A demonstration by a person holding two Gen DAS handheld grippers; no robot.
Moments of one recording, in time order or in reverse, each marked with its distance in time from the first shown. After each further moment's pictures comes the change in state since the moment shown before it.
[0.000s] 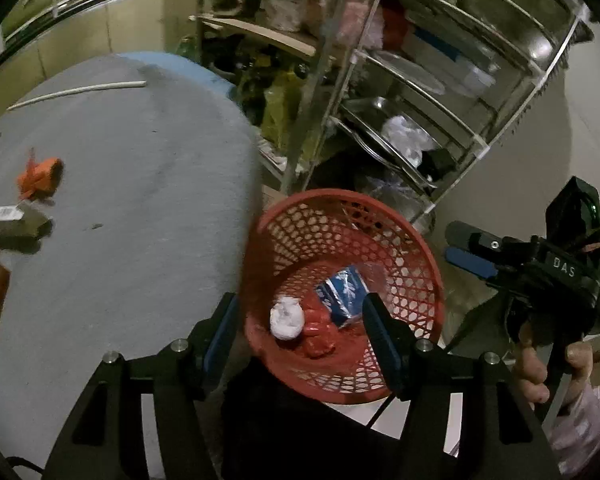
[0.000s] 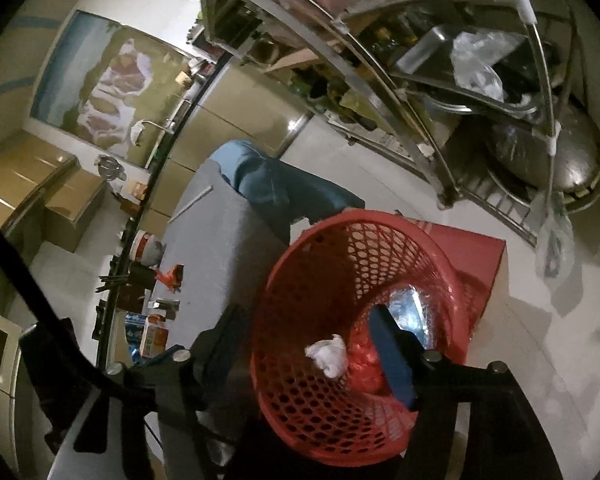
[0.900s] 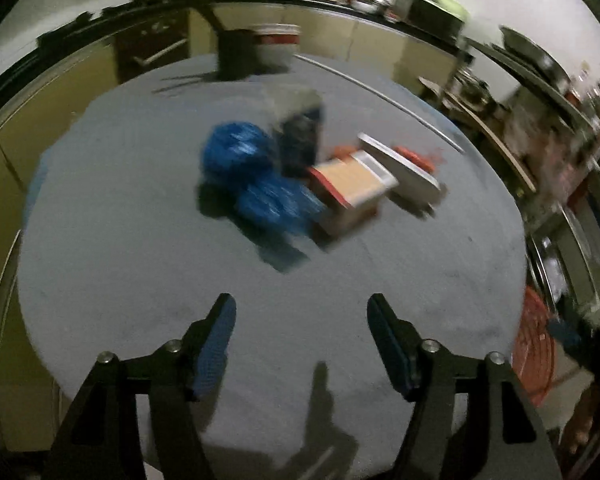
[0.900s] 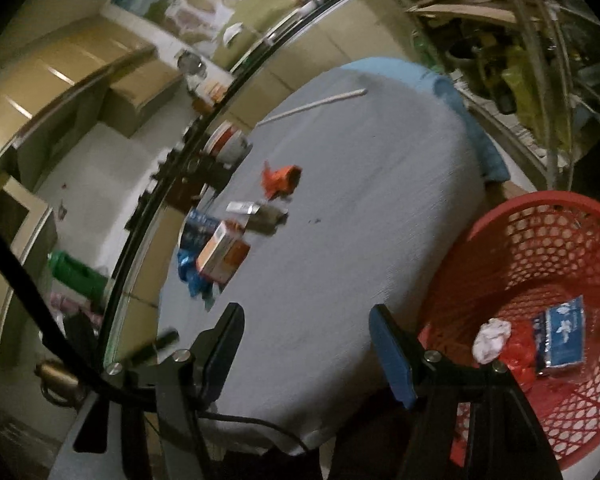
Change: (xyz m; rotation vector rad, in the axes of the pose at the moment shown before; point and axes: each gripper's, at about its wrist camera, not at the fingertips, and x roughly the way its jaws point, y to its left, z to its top) left arm -0.145 0.247 -0.130 -0.574 -0.213 0.394; right arm 0.092 0.158 -0.067 -0.350 0.247 0.173
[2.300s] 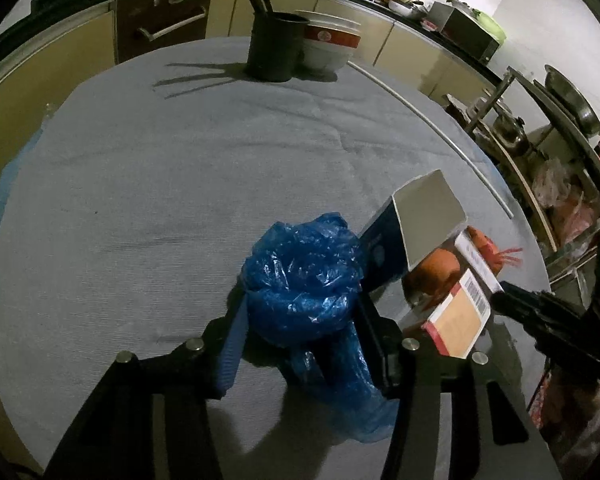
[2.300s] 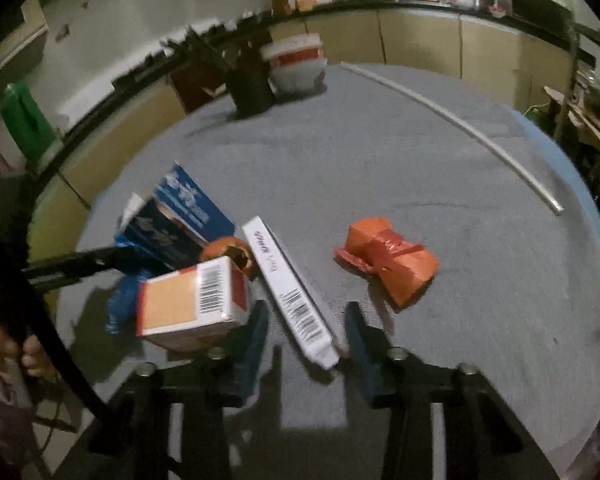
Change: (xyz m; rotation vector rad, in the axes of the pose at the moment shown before) left arm 0.079 0.062 0.095 -0.092 0.049 -0.053; right arm 0.229 0.128 0.106 -0.581 0.252 -0.178
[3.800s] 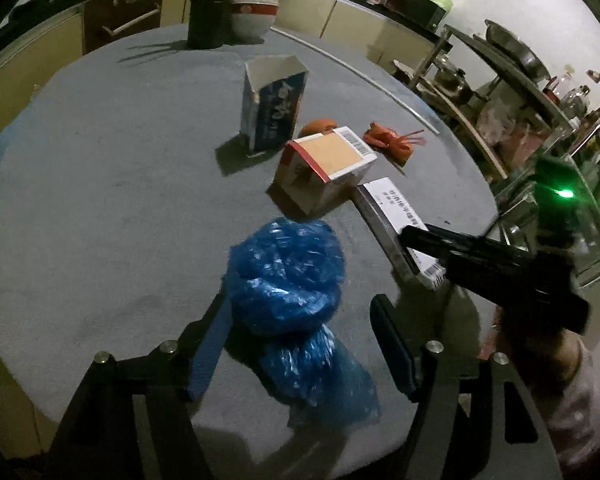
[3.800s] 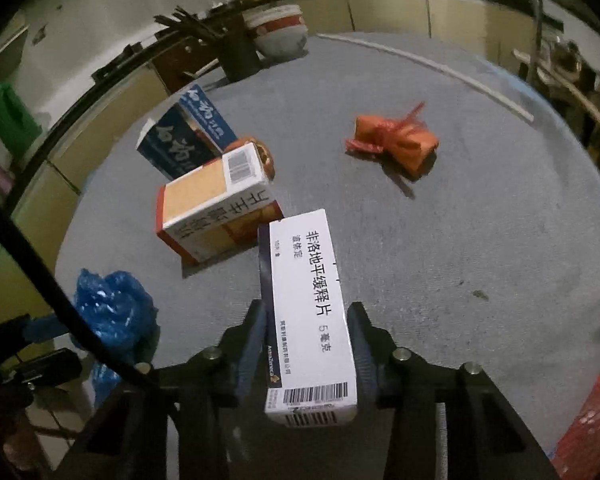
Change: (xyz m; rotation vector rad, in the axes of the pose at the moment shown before) left arm -0.045 -0.062 -0.109 0.109 0.056 -0.096; right arm -0.023 0.033 -0.082 0.083 0.004 -0.100
